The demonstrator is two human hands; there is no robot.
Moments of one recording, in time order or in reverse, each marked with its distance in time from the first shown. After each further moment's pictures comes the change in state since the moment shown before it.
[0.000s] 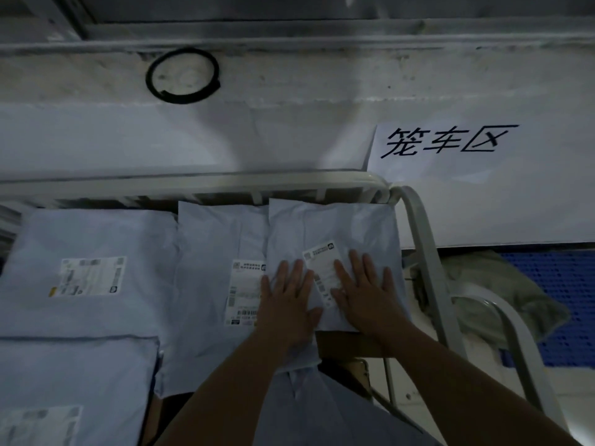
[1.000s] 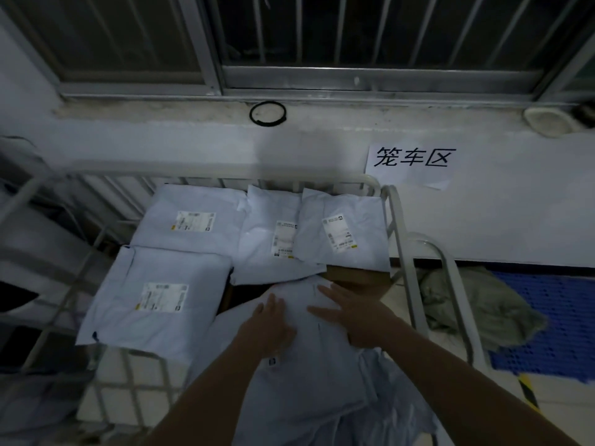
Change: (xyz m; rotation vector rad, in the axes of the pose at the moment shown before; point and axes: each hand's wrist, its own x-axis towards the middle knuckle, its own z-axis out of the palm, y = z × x) left_hand -0.286 0.021 -0.026 -0.291 -0.268 -0.285; right_hand -0.241 -0.069 -0.050 -0.244 -0.089 -0.634
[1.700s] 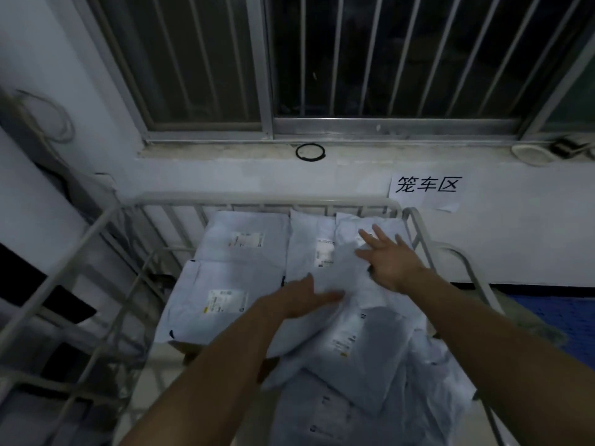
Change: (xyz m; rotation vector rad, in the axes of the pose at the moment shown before) left_hand -0.152 -0.051 -0.103 -0.389 0.029 0.227; right_hand -0.011 -0.112 -0.160 -0.055 0.177 0.481
